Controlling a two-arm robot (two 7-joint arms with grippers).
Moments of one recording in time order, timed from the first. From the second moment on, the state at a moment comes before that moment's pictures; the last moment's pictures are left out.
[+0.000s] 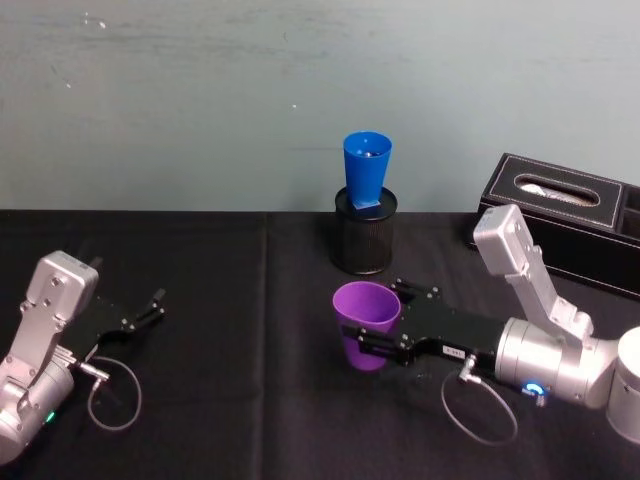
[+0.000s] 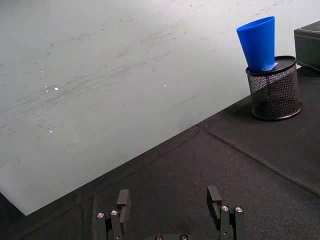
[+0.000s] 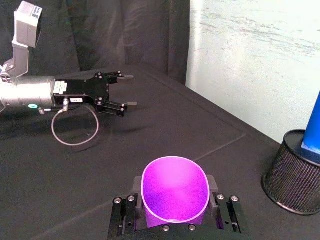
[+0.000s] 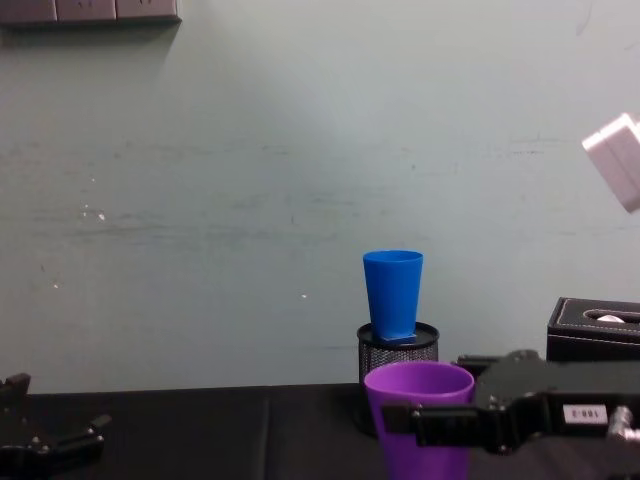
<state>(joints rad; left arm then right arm) -0.20 0.60 0.45 -1.41 -0.25 -0.12 0.03 0.43 0.54 -0.58 -1.43 0.47 0.07 0.62</state>
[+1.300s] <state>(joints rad) -0.20 0.60 0.45 -1.41 -0.25 -0.12 0.03 0.39 0.43 -0.51 -1.20 0.43 -0.09 0.65</state>
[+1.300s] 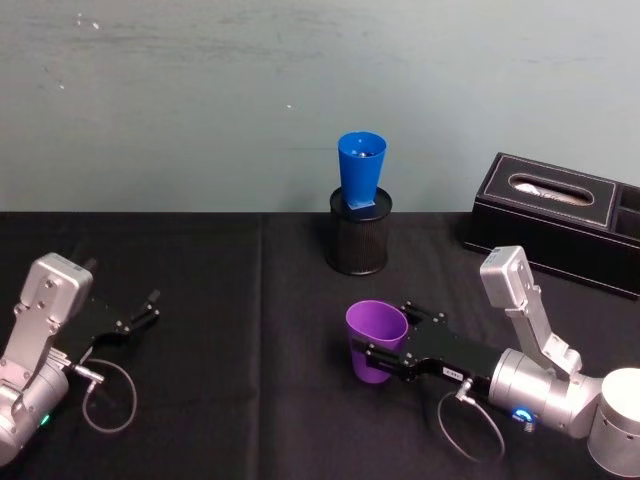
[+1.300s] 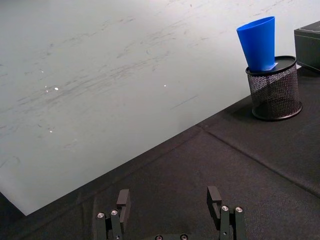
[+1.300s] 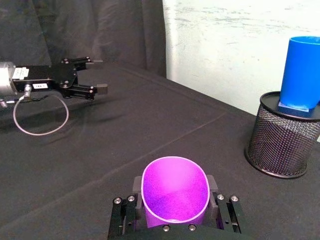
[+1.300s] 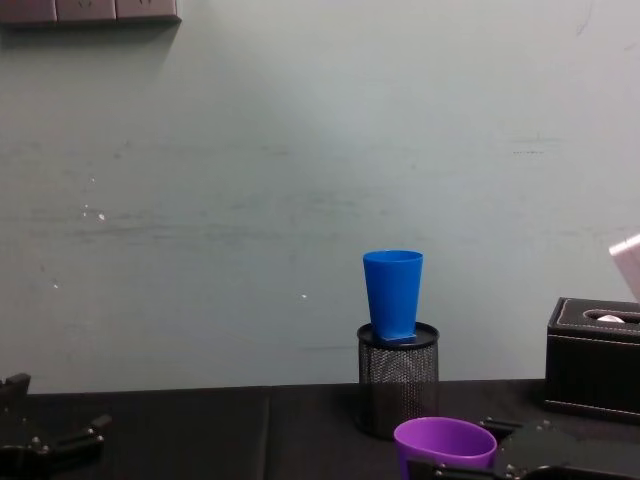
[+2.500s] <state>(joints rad) -0.20 0.60 0.45 -1.41 -0.25 -0.12 0.03 0.39 0.42 -0.50 -1.18 0.42 -0.09 0.65</state>
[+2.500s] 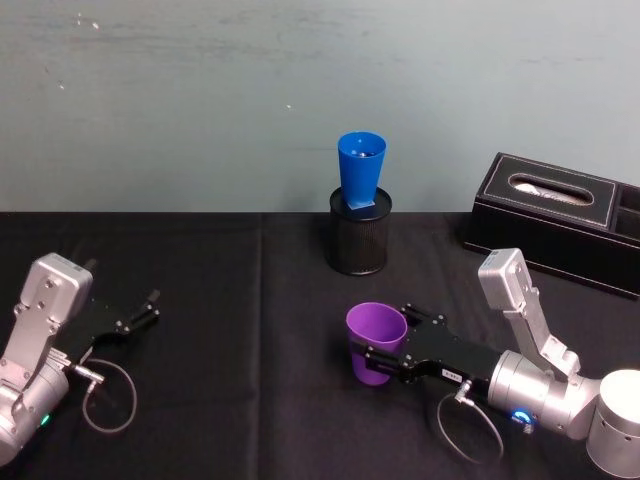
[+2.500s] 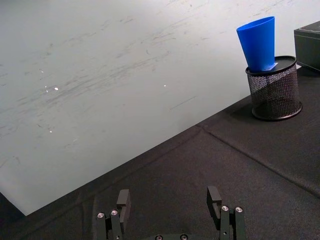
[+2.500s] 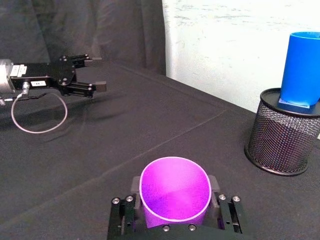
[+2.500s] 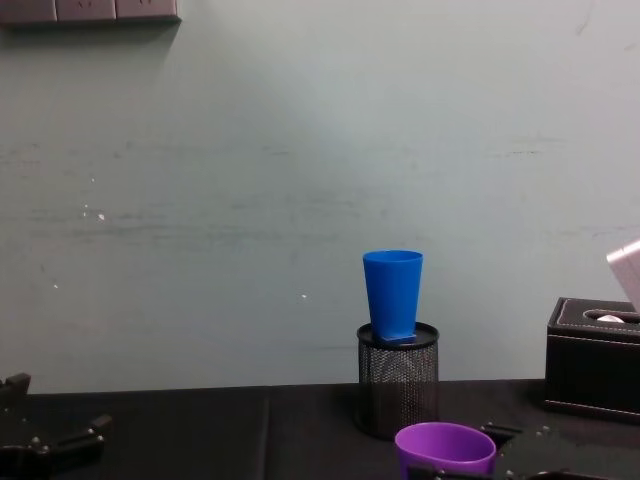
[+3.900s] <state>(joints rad) -0.20 0.60 0.45 -1.41 -0.25 -0.12 0.03 0.37 0.42 -0.44 -1.28 0.47 -0.13 0.64</state>
